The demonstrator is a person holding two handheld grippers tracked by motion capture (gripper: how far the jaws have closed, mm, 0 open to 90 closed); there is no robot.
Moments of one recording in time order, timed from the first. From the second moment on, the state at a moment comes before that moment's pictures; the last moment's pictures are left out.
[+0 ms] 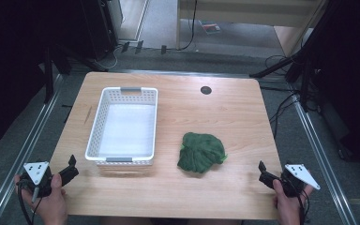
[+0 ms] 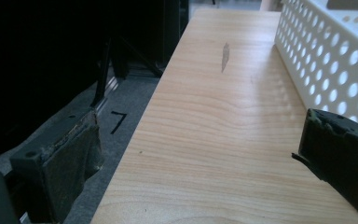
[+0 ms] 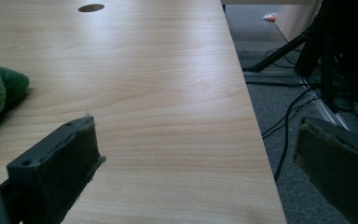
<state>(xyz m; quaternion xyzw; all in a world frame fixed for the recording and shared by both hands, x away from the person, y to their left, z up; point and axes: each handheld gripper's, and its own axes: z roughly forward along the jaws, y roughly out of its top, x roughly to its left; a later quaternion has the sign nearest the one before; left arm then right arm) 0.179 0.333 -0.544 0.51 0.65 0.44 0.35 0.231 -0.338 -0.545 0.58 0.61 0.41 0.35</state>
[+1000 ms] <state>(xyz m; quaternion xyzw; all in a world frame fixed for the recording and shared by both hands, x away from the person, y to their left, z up) 0.168 0.306 -0.491 0.51 0.63 0.44 0.40 0.233 -0.338 -0.545 0.58 0.61 0.41 0.35</state>
